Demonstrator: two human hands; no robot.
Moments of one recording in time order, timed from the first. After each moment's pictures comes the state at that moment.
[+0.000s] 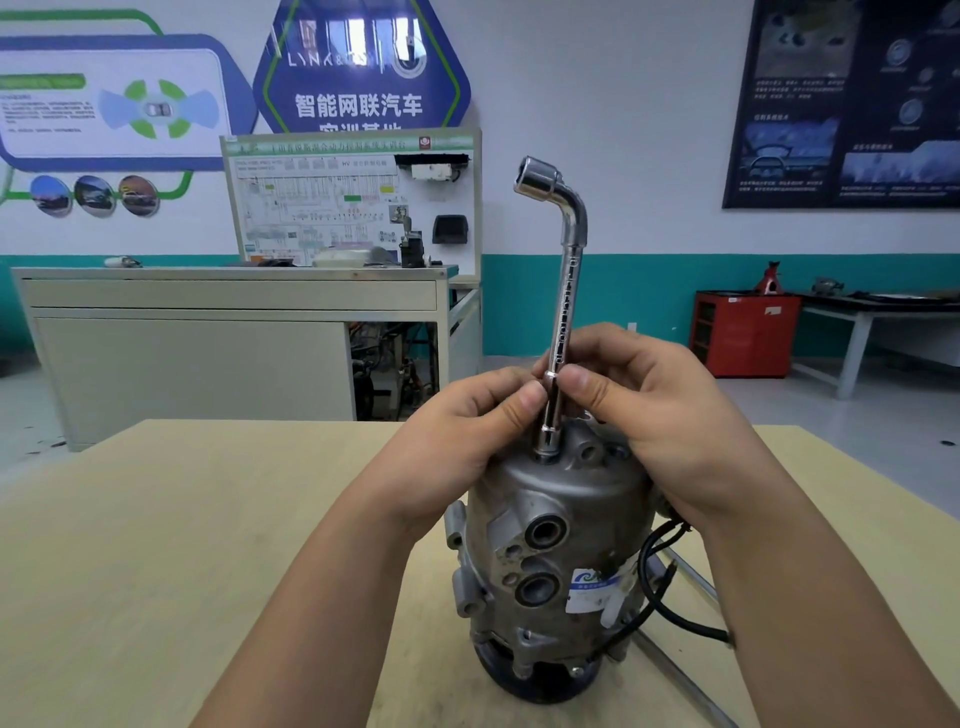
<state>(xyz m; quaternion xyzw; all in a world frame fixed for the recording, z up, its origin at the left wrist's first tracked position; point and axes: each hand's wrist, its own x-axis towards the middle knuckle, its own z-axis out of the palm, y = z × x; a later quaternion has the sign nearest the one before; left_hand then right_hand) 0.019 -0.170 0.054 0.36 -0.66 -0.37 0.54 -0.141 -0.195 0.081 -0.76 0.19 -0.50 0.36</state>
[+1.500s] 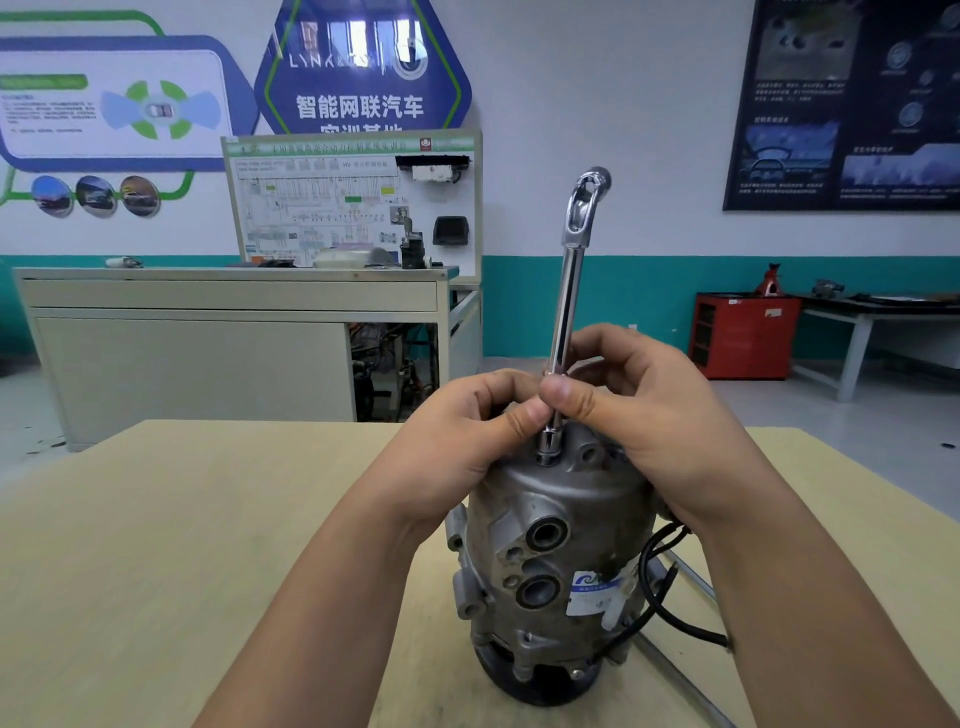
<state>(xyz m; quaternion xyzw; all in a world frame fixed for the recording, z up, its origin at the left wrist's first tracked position) 0.016 -0.168 0.056 0.40 -0.64 -0.36 0.55 -0.142 -0.194 0.079 -0.77 0.20 -0.50 0.36</state>
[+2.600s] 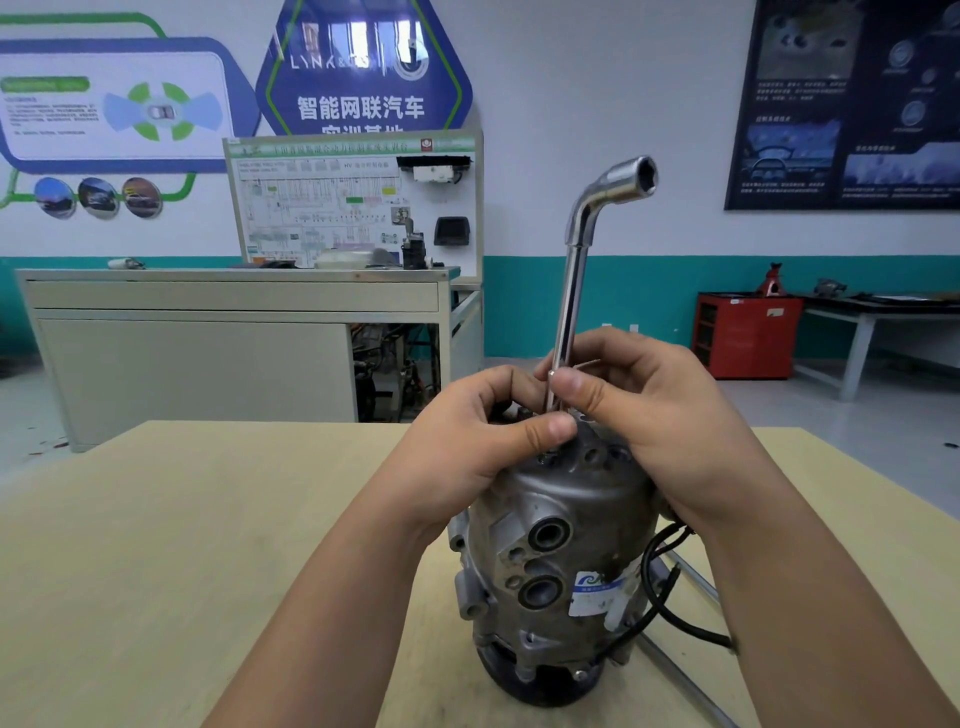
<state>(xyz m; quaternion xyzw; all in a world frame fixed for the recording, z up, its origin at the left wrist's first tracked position) 0.013 -0.169 0.056 0.35 -0.66 -0.36 0.56 -0.141 -0.195 0.079 -0.76 0.20 -0.51 0.35</state>
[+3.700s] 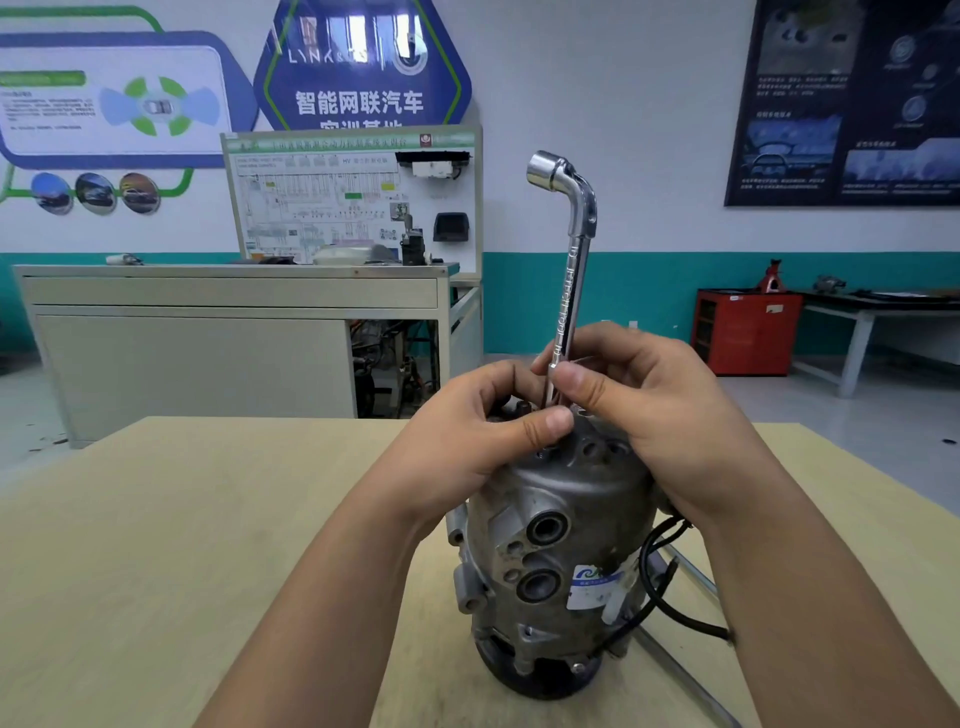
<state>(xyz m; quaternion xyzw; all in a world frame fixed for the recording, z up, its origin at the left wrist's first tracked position) 0.017 -0.171 0.055 0.35 -0.68 -0.35 0.54 -0.141 -0.194 0.080 -0.76 0.19 -0.51 0.36</state>
